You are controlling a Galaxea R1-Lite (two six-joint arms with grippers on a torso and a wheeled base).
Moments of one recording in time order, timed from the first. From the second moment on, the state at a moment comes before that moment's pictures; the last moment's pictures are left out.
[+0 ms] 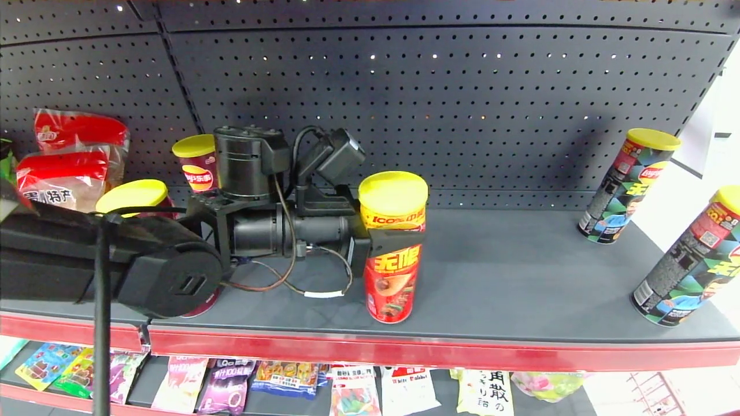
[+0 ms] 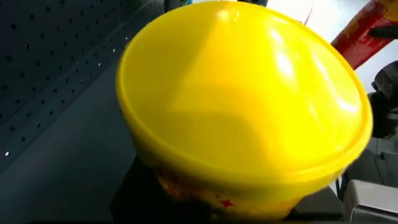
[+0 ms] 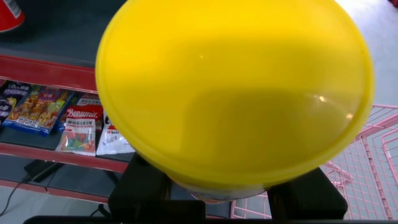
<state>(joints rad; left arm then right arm) -0.61 1.86 -1.04 -0.64 -0.71 0.15 0.12 0.19 -0.27 0.22 -0.07 -0.10</state>
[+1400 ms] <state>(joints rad) -0.62 1.97 -1.09 -0.67 -0.79 0.16 0.12 0.19 -0.28 0.22 -0.07 -0.10</state>
